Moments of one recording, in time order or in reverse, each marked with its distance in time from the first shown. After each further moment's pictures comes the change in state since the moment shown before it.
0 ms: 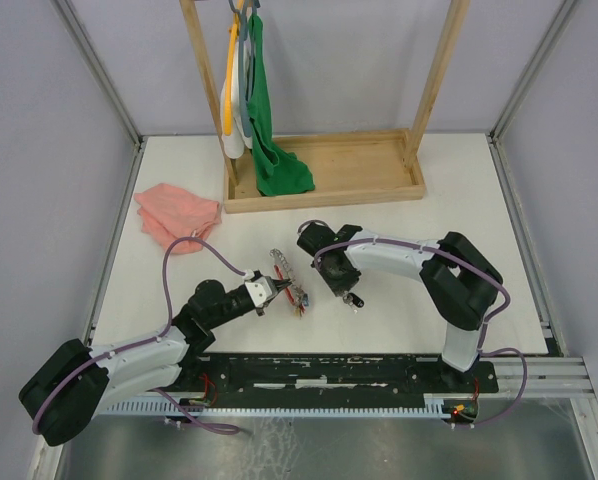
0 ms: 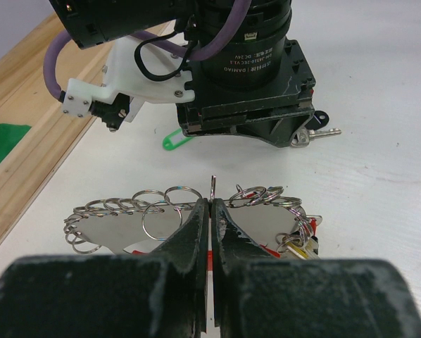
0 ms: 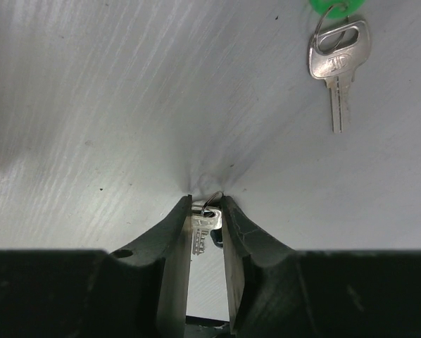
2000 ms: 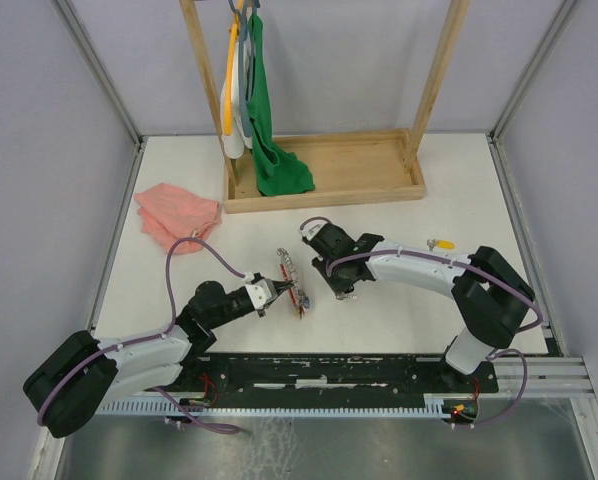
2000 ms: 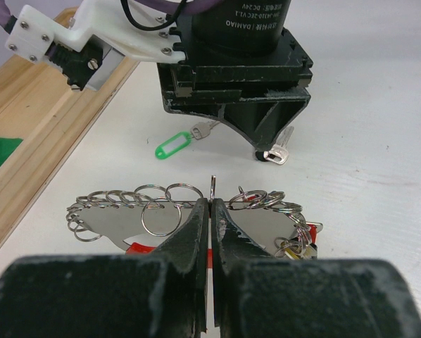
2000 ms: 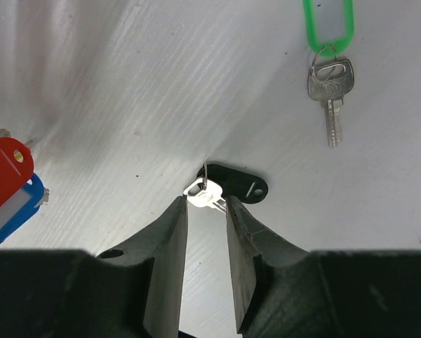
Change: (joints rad) left arm 0.000 0.065 -0.019 0.109 0.039 0.000; right arm 0.003 -0.184 -0.147 0.201 -0.046 -0.076
